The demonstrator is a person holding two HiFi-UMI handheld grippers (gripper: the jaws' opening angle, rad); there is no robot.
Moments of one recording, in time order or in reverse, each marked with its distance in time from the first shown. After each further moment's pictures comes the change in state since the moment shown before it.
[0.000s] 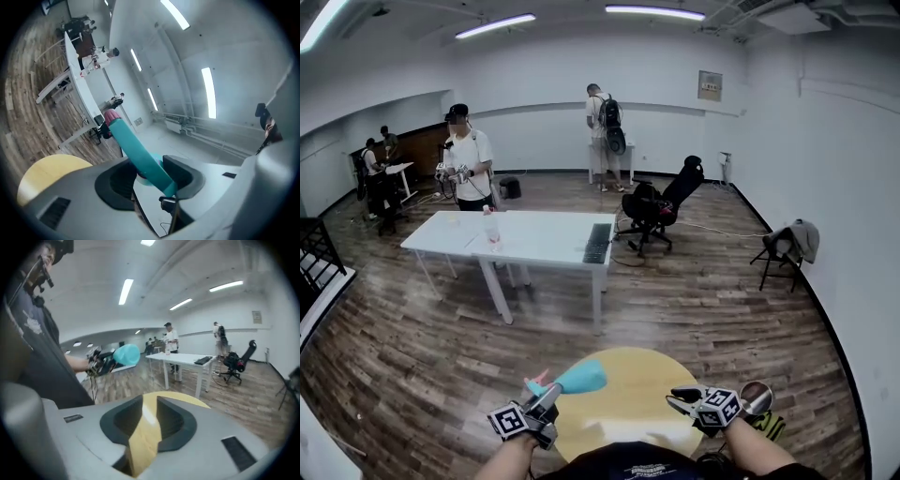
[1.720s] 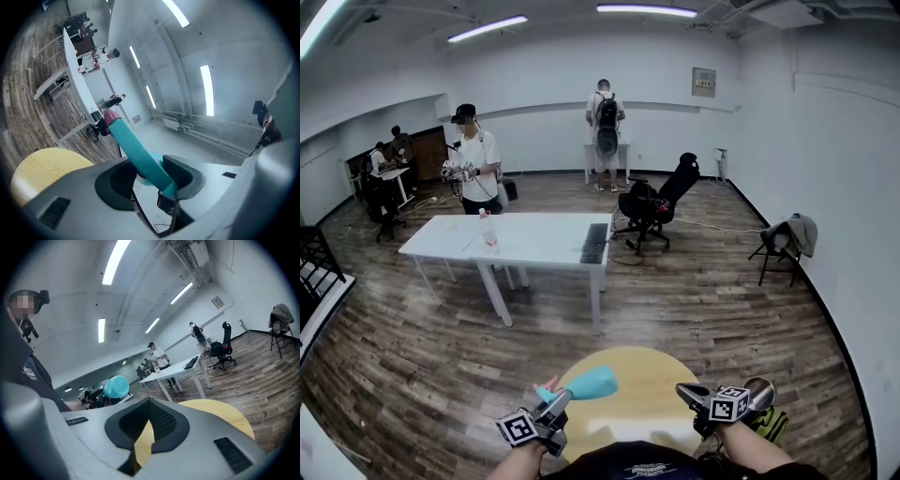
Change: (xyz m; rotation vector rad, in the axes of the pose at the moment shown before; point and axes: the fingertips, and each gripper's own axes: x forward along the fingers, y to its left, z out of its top) left arm 0.013 -0.022 -0.022 0.006 0.024 -0.049; right arm -0.026 -0.028 0.022 0.345 -0.301 -0.022
